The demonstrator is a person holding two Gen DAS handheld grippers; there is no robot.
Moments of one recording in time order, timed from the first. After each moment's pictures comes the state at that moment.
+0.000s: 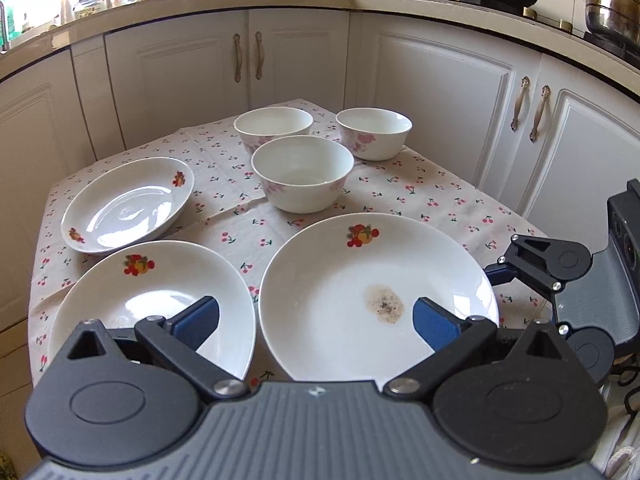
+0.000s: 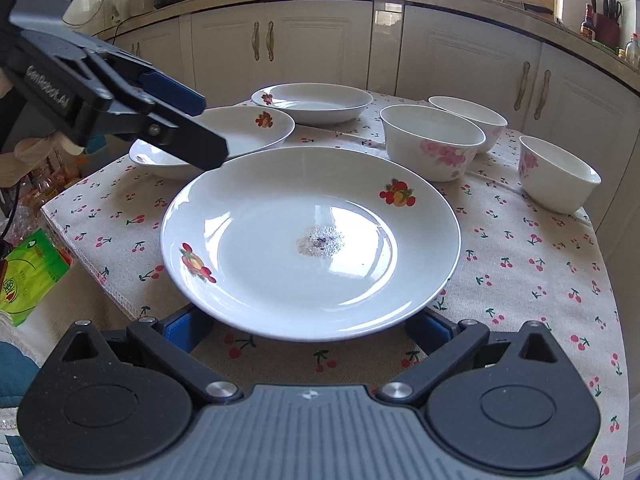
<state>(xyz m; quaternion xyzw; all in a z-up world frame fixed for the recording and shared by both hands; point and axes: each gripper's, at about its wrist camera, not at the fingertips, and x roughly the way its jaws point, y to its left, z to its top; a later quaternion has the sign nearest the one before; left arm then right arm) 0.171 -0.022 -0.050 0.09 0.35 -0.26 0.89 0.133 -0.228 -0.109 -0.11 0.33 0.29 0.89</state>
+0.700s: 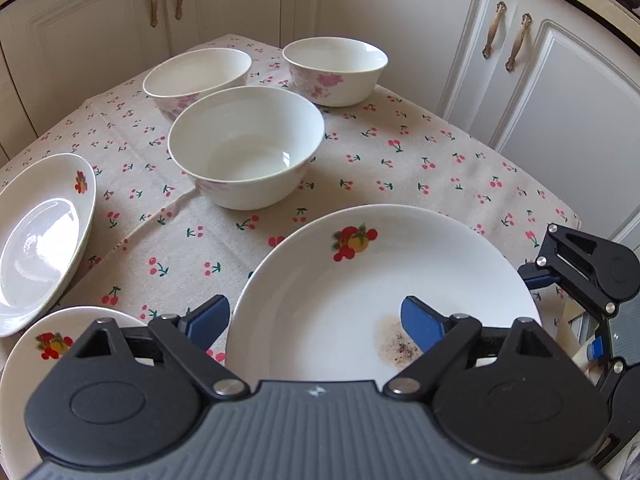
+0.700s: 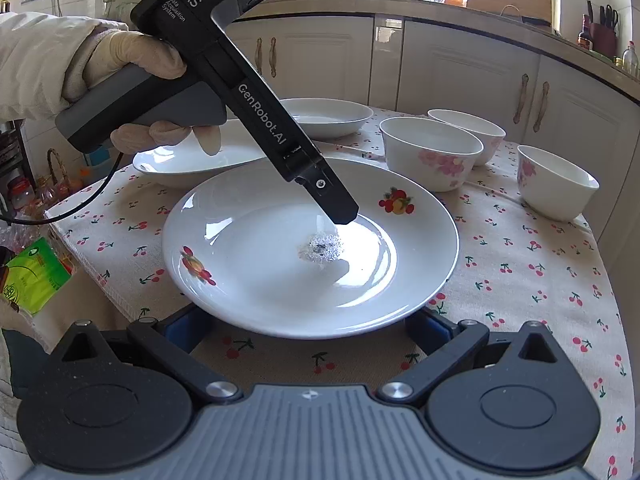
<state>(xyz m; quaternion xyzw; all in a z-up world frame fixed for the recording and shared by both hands) 0.264 -0.068 -0.083 0.15 0.45 -0.34 0.81 0.129 -0.232 -0.112 -0.11 0.30 0.29 0.90</state>
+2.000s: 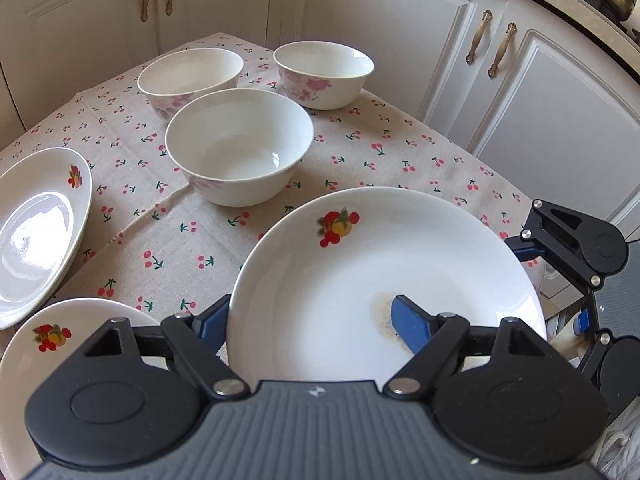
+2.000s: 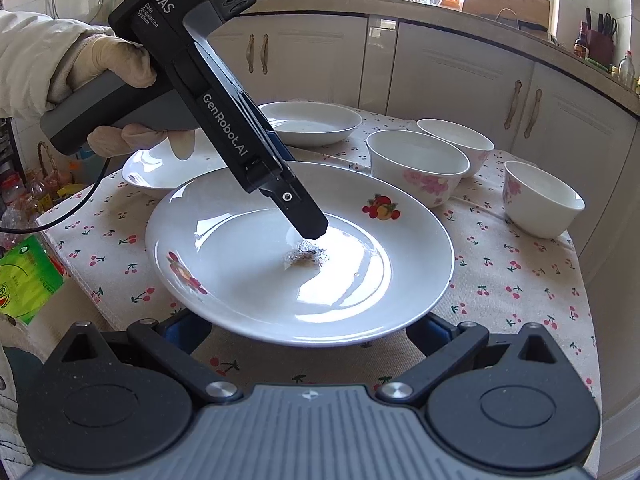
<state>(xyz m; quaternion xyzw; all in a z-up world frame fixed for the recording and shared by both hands) 0.262 -0.055 -0.072 0.13 0.46 -0.37 0.80 0.136 -0.230 -0.092 -0.12 0.31 0.28 0.90</state>
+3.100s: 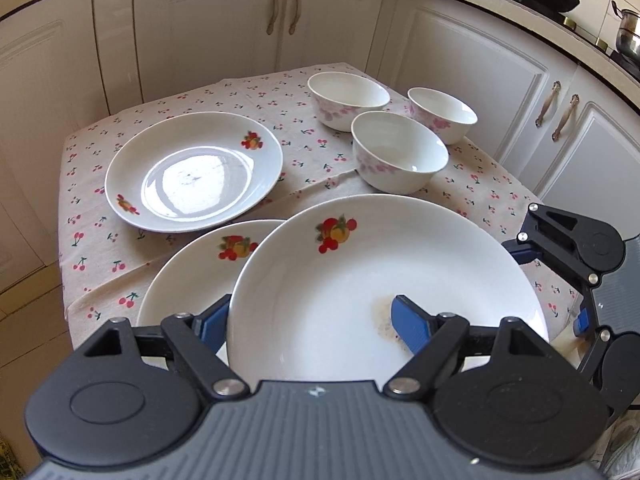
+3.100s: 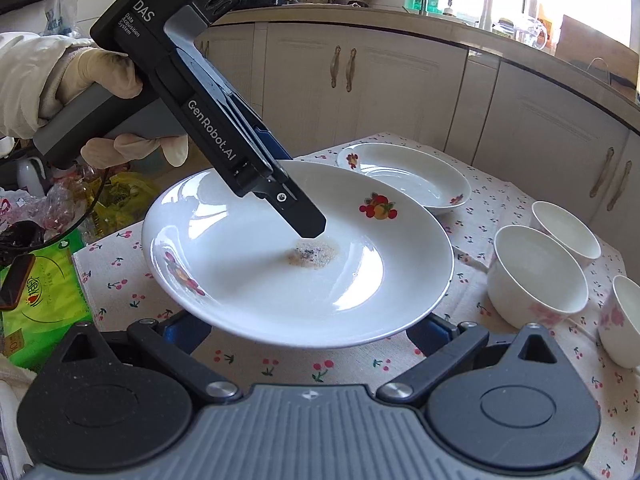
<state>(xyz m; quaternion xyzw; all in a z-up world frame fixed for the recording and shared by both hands) 0.252 0.080 -0.051 0.06 0.43 -0.27 0.86 0.179 -0.128 -0.068 -0.17 0.29 0.38 0.86</state>
